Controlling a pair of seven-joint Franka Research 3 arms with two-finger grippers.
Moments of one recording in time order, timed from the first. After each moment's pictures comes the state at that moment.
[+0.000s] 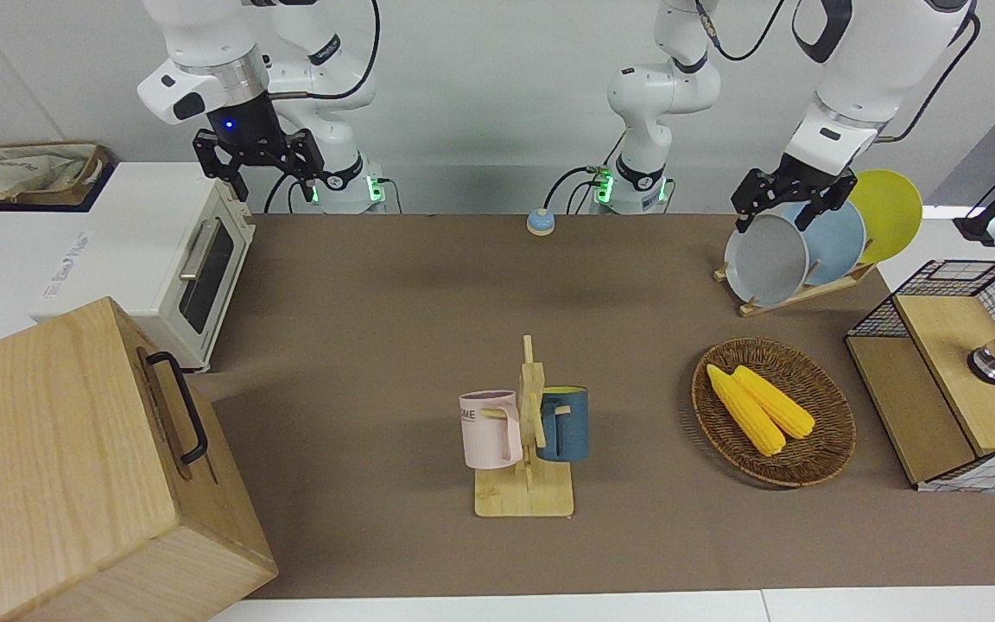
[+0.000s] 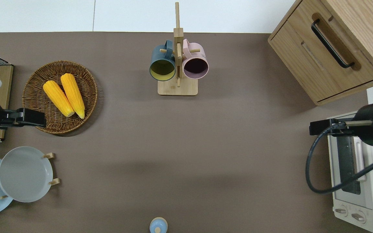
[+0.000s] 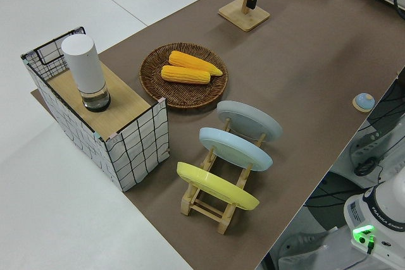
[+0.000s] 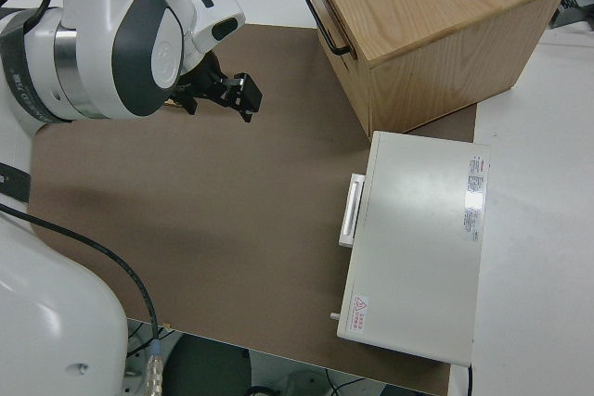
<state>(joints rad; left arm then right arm) 0.06 -0.02 -0.08 -1.60 -0.02 1.57 -0.04 0.10 -0.10 0.01 -1.63 0.01 1.54 0.15</state>
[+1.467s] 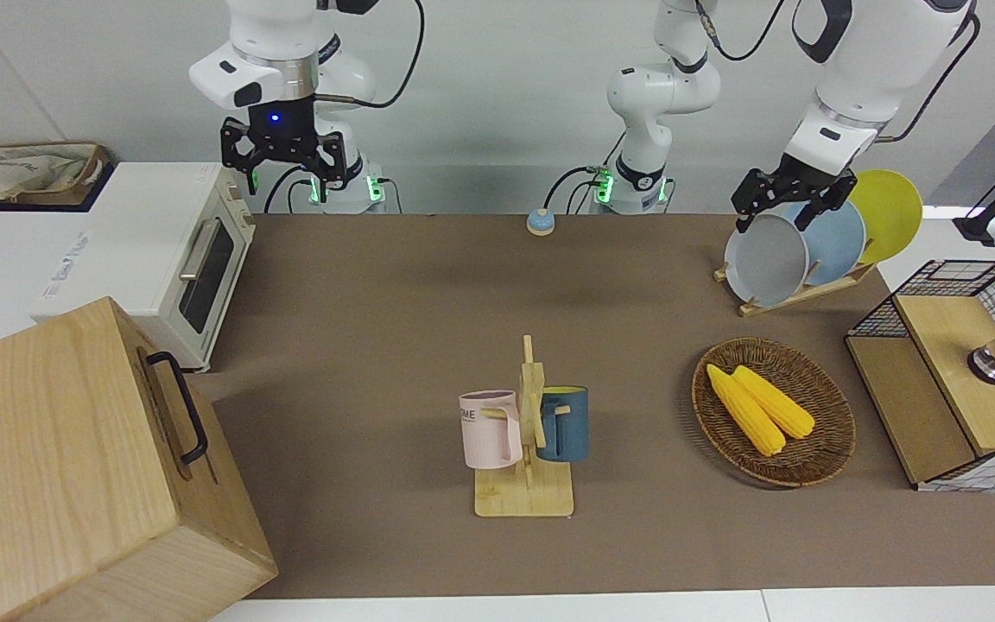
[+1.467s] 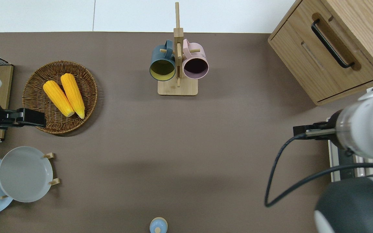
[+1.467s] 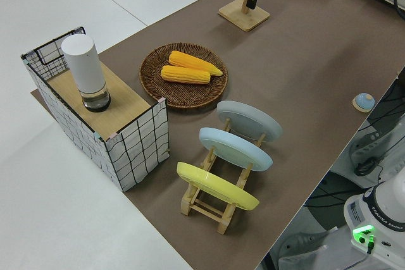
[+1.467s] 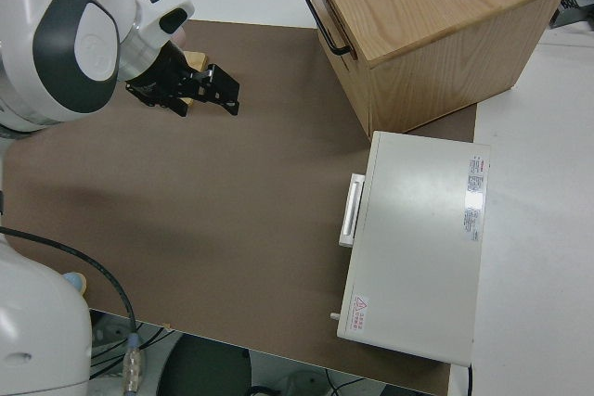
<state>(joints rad) 0.06 -0.02 -0.08 -1.60 -0.02 1.57 -0.04 0.10 -0.09 0.17 -1.63 -0.24 1.54 0.24</state>
